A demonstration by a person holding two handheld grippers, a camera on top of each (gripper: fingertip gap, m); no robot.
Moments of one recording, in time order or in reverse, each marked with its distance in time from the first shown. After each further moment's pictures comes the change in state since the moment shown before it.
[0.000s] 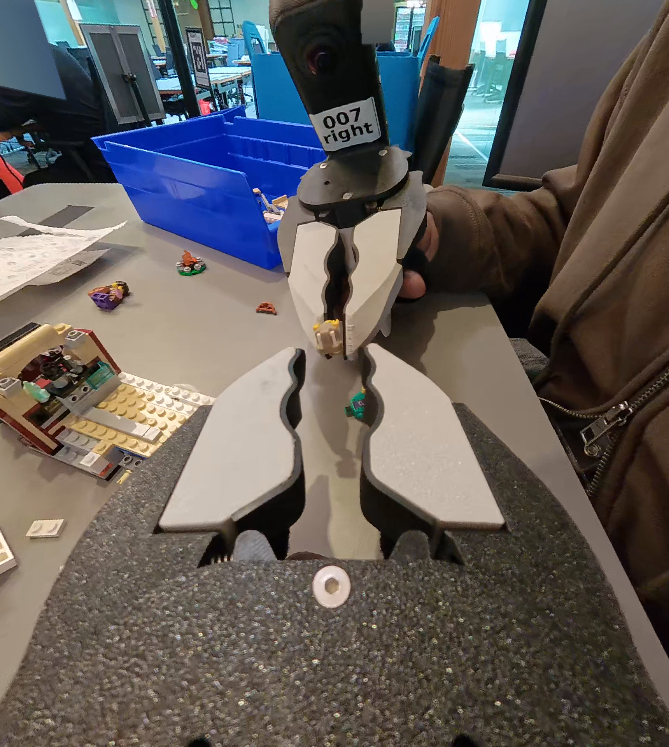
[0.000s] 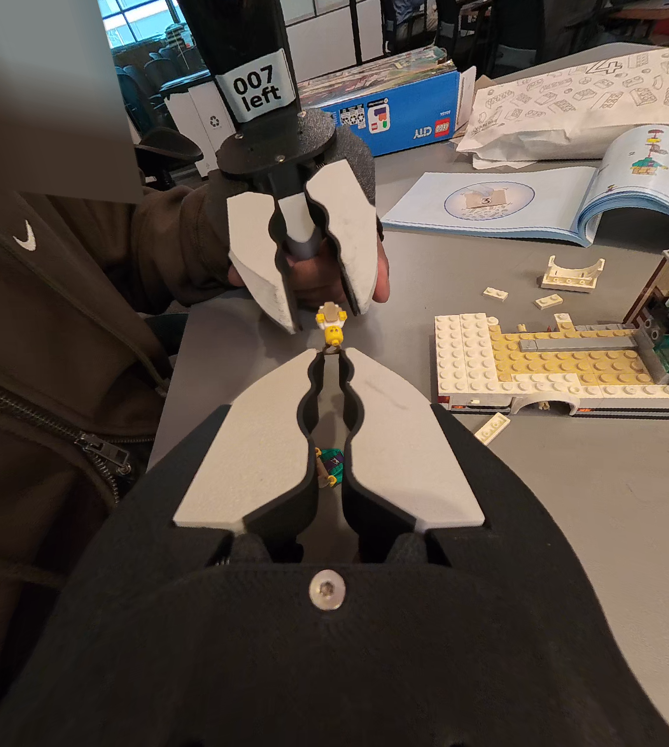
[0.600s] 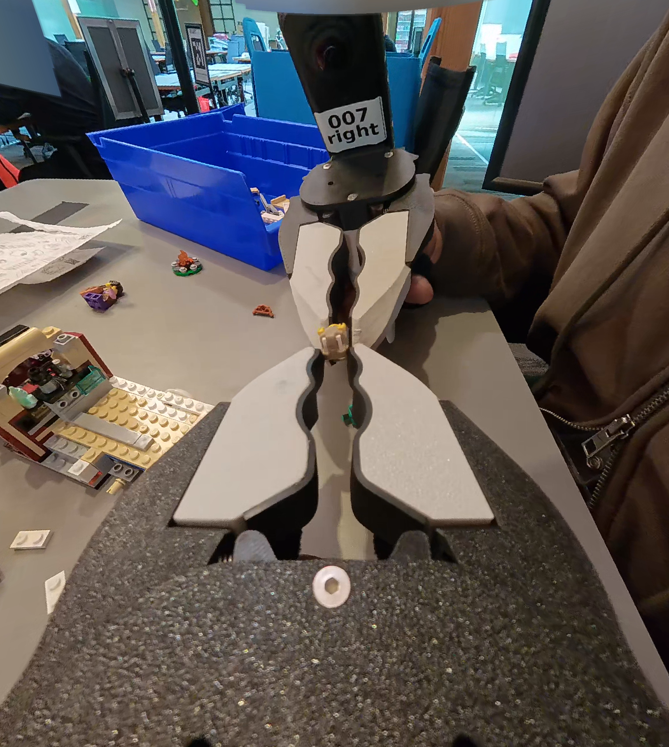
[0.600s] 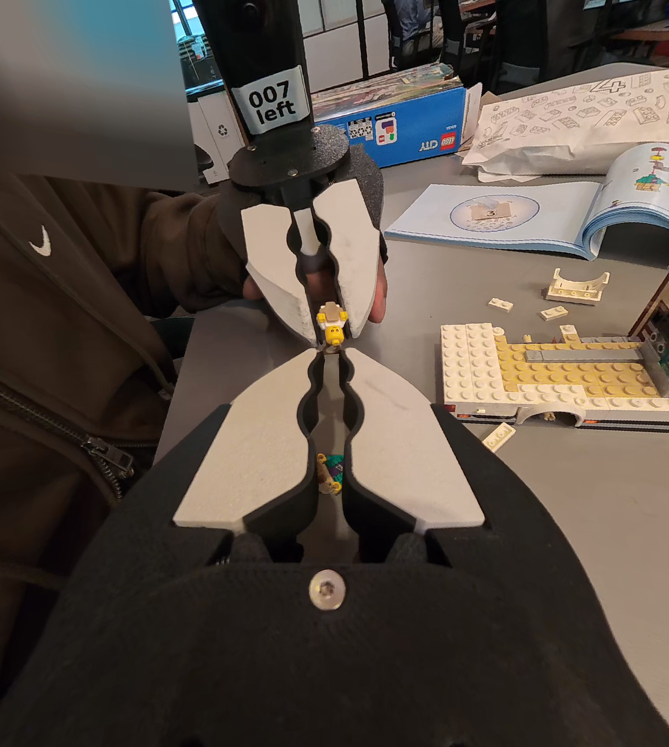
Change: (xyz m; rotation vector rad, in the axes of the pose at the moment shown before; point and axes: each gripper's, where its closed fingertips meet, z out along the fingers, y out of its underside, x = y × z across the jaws) left arm 0.001 -0.001 0.007 -0.001 0.001 -0.014; right arm -0.005 -0.004 0.000 0.024 -0.014 -0.016
